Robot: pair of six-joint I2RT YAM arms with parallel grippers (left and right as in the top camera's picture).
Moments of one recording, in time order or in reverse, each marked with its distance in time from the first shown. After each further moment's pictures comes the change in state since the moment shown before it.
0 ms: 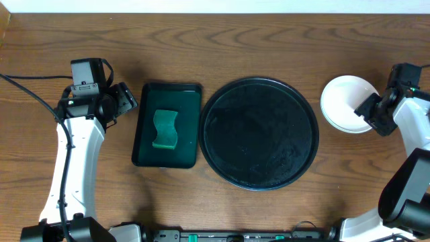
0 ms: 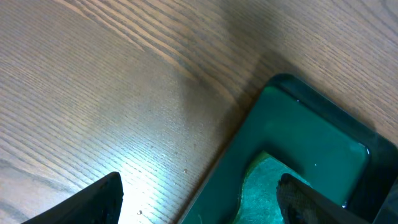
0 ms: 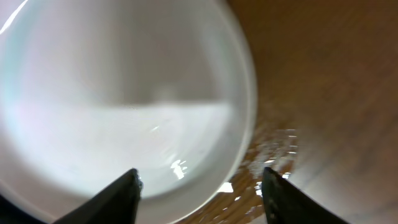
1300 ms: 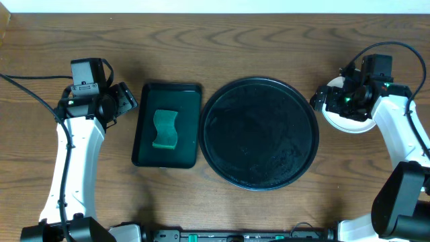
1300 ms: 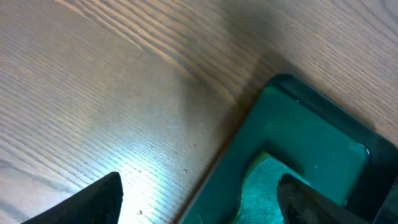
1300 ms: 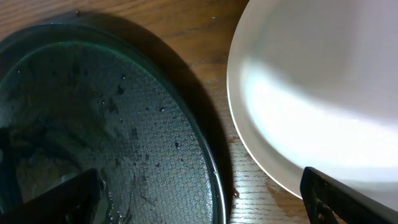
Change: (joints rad) left arm 0.000 0.000 0.000 0.000 0.000 0.000; right arm 0.193 -0.062 0.002 -0.002 -0.307 -0.333
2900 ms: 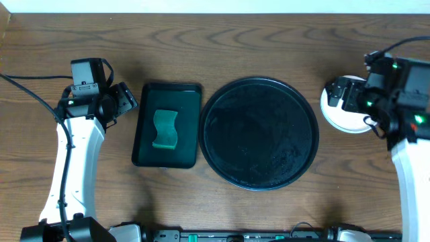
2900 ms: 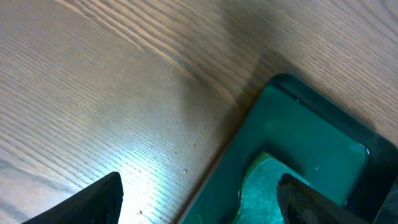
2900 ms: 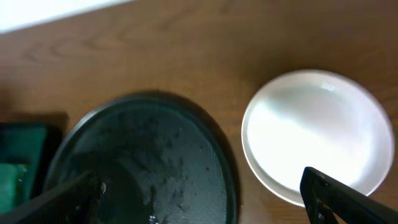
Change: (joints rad) left arm 0.000 0.000 0.000 0.000 0.000 0.000; right arm 0.000 -0.436 0.000 0.000 -0.002 -0.003
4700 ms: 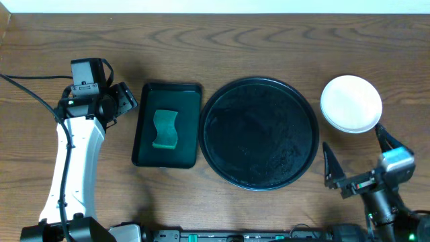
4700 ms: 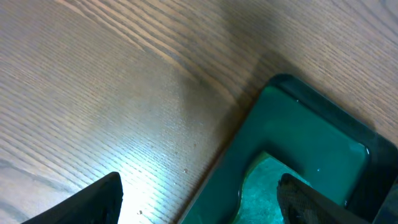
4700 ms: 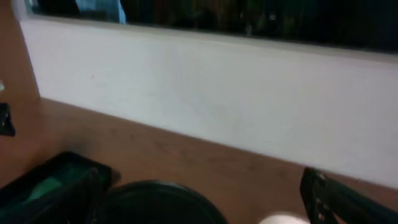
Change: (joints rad) left arm 0.000 0.000 0.000 0.000 0.000 0.000; right arm 0.190 -0.985 -0.432 0.268 0.002 -0.158
